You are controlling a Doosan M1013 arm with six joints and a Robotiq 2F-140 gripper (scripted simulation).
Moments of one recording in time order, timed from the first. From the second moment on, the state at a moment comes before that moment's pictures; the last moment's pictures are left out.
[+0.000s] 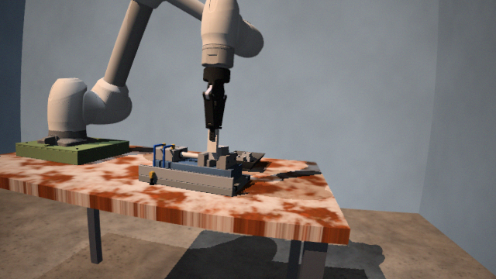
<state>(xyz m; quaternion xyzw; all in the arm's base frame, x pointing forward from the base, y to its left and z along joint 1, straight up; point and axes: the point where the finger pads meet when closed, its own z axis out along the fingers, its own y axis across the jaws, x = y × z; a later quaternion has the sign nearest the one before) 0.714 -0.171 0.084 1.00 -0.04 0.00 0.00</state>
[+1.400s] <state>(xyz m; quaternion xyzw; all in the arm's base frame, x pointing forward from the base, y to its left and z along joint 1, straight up) 0.712 -0.174 0.135 1.00 -0.04 -0.01 0.00</state>
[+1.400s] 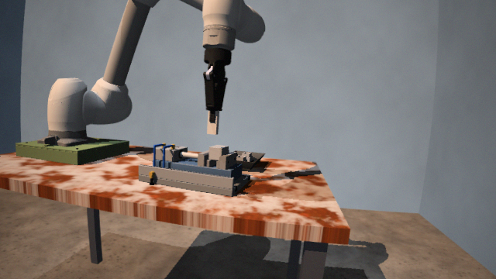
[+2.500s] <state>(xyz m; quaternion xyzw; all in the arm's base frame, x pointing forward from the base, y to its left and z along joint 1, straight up) 0.714 -0.174 0.156 1.00 -0.04 0.00 0.00</state>
